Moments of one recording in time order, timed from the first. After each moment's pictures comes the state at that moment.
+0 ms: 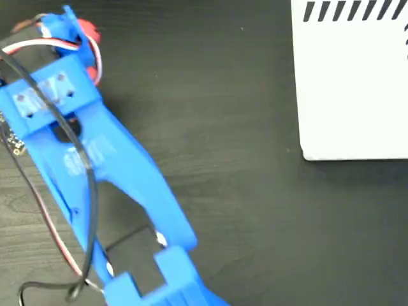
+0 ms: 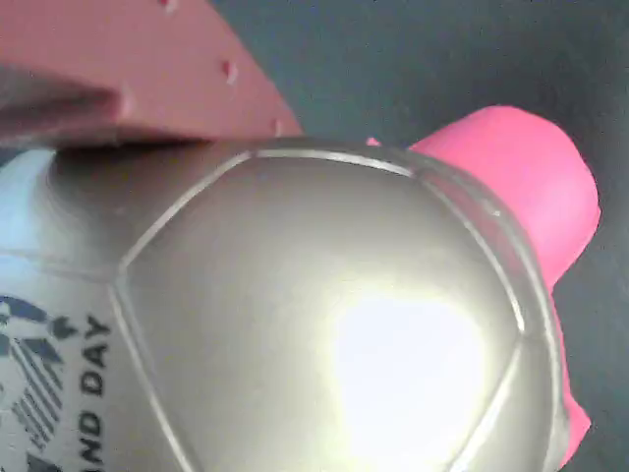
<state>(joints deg) -18.8 69.7 58.9 90.4 -26.7</state>
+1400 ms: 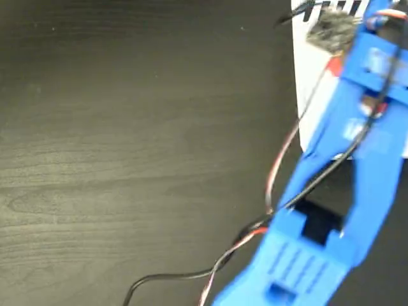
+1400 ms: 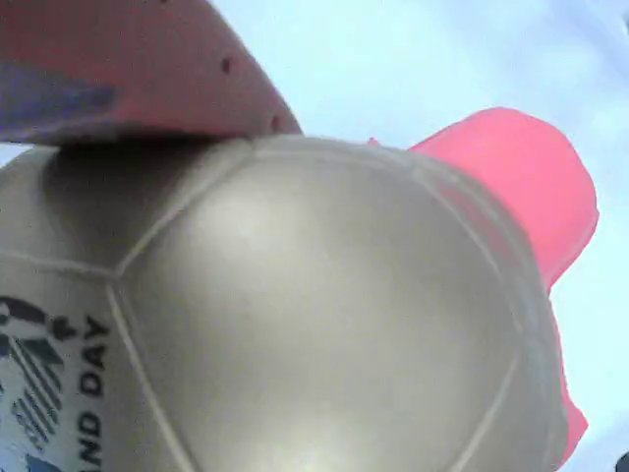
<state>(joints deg) 35.8 49.3 35.5 93.9 7.9</state>
